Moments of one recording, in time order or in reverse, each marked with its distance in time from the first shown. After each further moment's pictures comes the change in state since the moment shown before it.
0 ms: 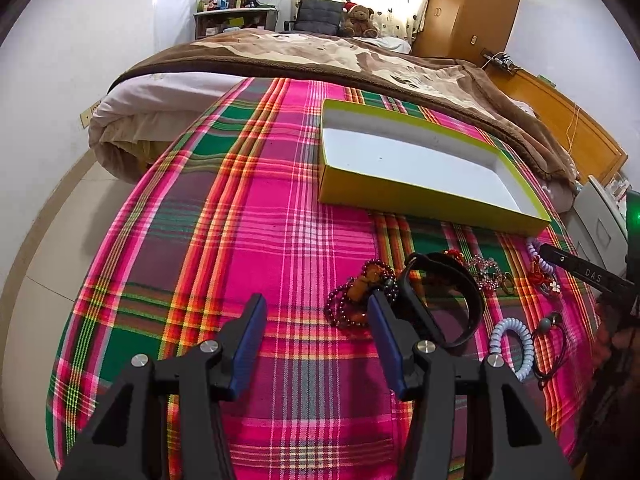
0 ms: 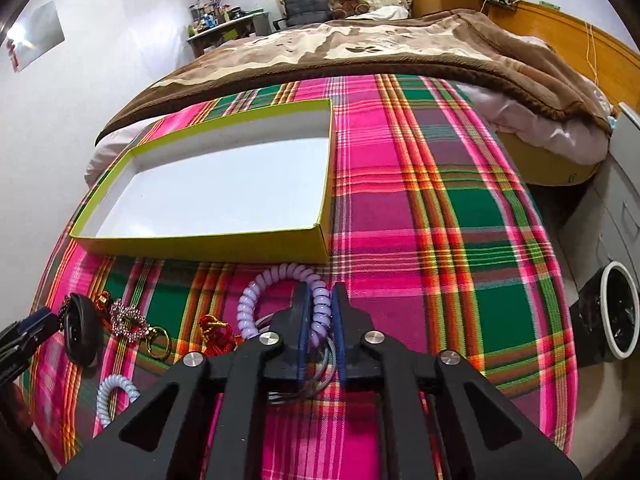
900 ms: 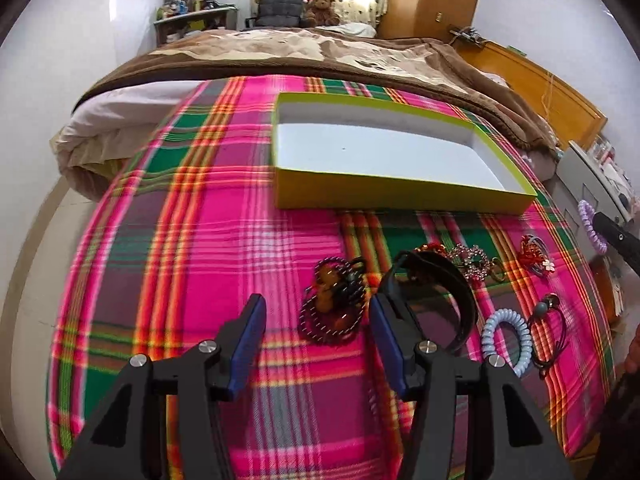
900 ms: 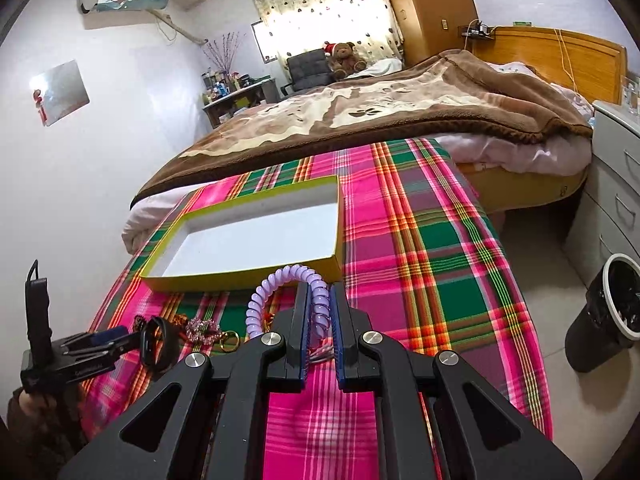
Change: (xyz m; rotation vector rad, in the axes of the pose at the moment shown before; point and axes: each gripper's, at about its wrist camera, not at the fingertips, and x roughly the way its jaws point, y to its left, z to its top) left arm 0.019 -0.017 0.010 0.126 0.042 -0.063; right arm -0.086 -0.006 -0.023 0.089 -0.222 0.100
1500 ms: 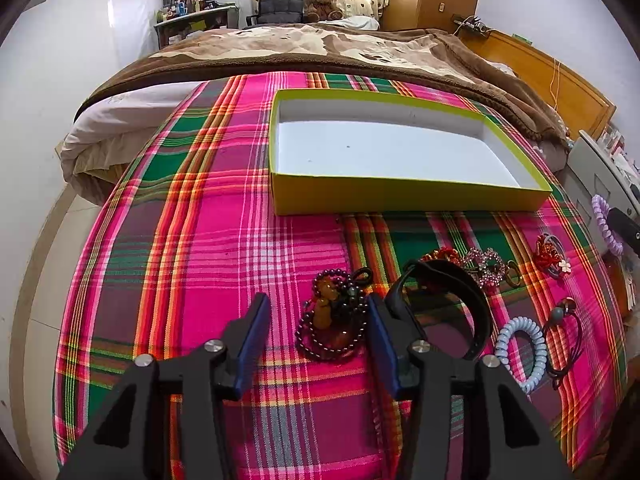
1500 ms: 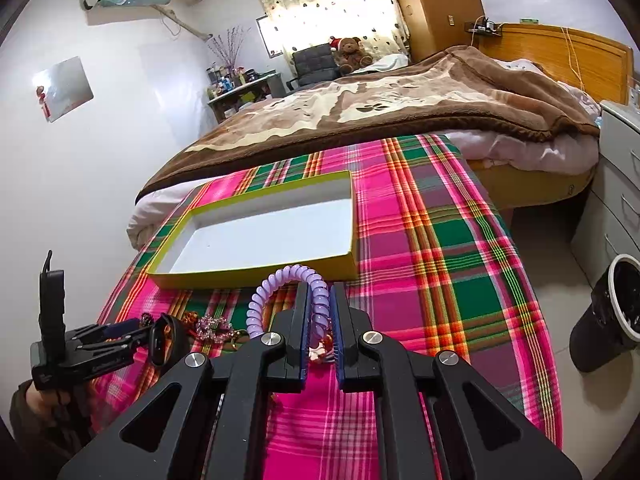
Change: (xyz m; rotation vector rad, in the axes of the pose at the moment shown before) left arm 0.006 -0.006 0.007 0.029 0.011 0.062; right arm 0.003 0.007 0.000 -0.005 0.018 0.021
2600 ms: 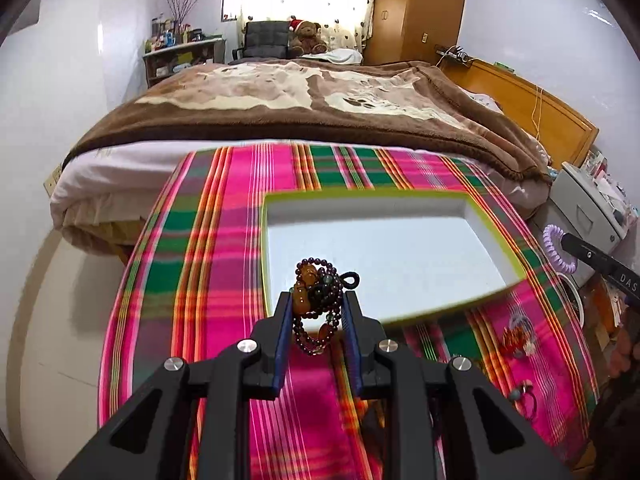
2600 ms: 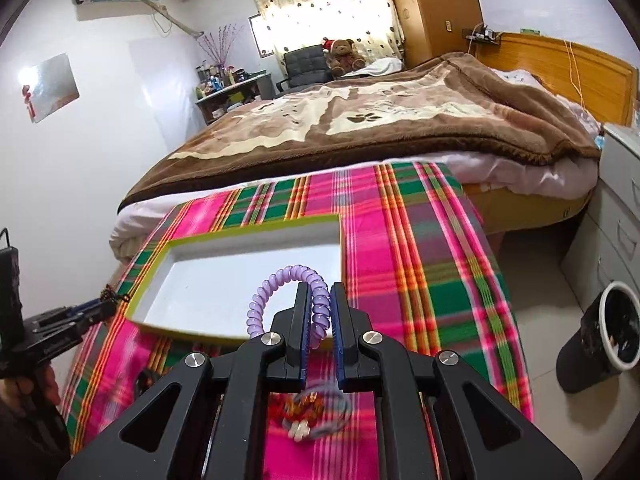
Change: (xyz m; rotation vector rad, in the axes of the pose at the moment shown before) left arm -0.024 0.004 0.079 0.024 -0.118 -0.062; right arm 0.031 -0.002 0.061 -0.025 0.002 -0.061
